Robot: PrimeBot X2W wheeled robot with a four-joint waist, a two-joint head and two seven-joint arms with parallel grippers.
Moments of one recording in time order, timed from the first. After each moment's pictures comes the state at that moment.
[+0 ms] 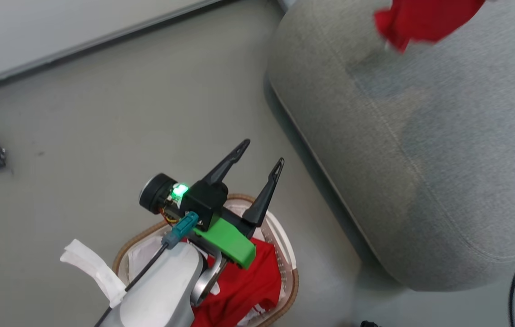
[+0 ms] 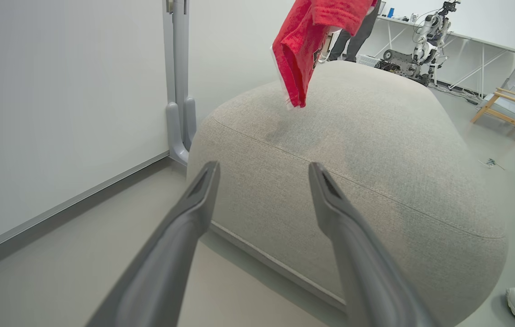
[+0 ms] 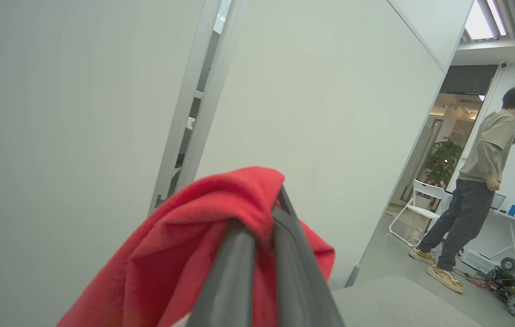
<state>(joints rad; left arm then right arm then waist) -0.46 0.12 -0.66 0.33 -0.32 -0.13 -0.26 -1.00 -0.15 -0.27 0.43 -0.17 0.13 -0.26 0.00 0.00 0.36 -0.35</state>
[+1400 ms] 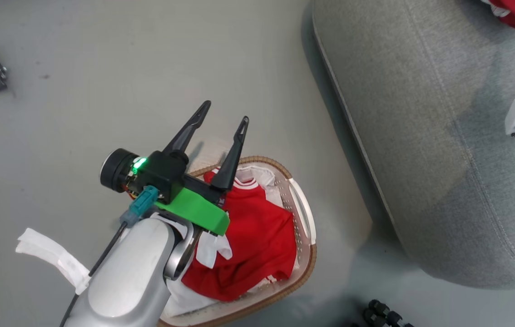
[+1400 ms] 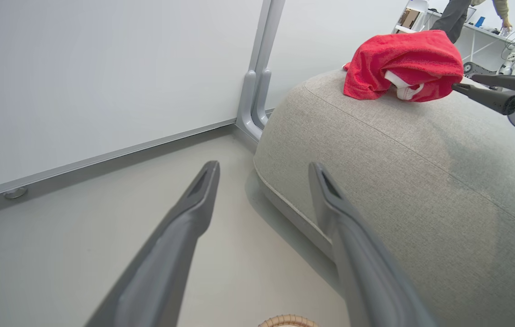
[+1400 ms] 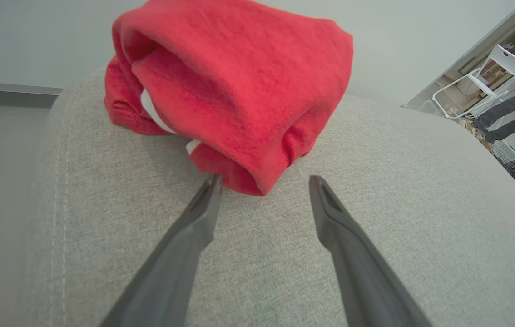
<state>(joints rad) -0.52 0.17 -0.57 0.26 -0.36 -0.08 -0.26 -0.85 -0.22 -0.39 0.77 -0.30 0.13 -0.26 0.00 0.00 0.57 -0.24</state>
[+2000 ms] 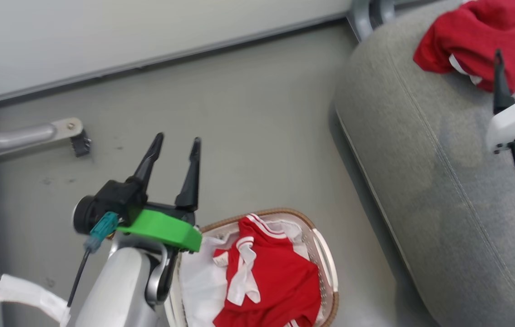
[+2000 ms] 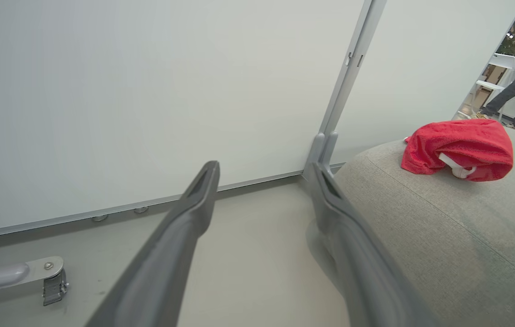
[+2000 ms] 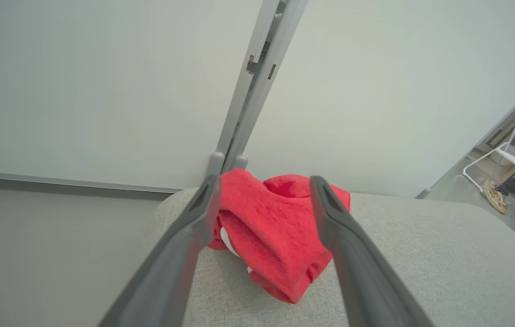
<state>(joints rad) -0.35 0.09 -0.33 0.30 -0.35 -0.10 -0.26 -0.76 -0.25 -0.20 0.70 -0.20 0.13 -0.26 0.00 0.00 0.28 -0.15</state>
